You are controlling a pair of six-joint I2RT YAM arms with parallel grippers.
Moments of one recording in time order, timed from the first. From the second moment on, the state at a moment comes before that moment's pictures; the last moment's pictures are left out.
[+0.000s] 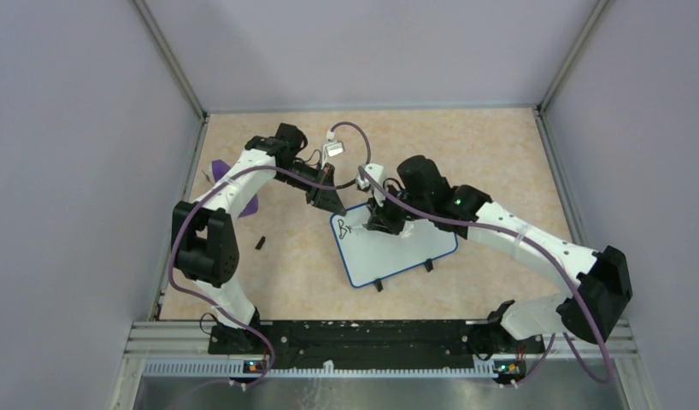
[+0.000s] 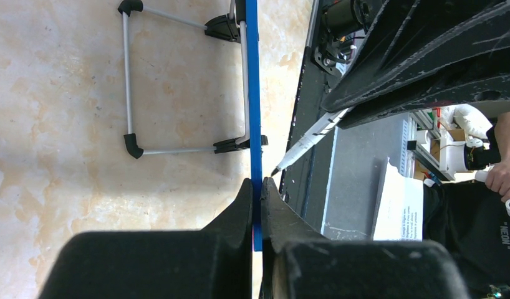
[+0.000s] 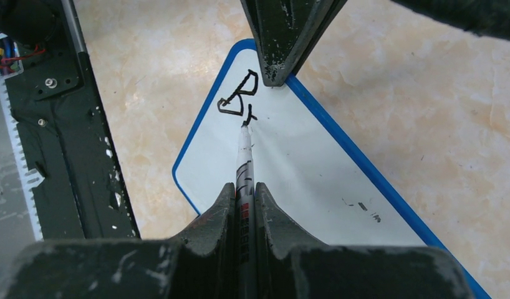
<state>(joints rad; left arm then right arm) -0.30 1.74 1.44 -1.02 1.13 0.45 0.82 1.34 1.15 -0.47 -0.36 -0.22</state>
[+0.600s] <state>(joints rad) -0.30 1.74 1.44 -1.02 1.13 0.45 0.82 1.32 1.15 -0.48 -0.32 -0.23</state>
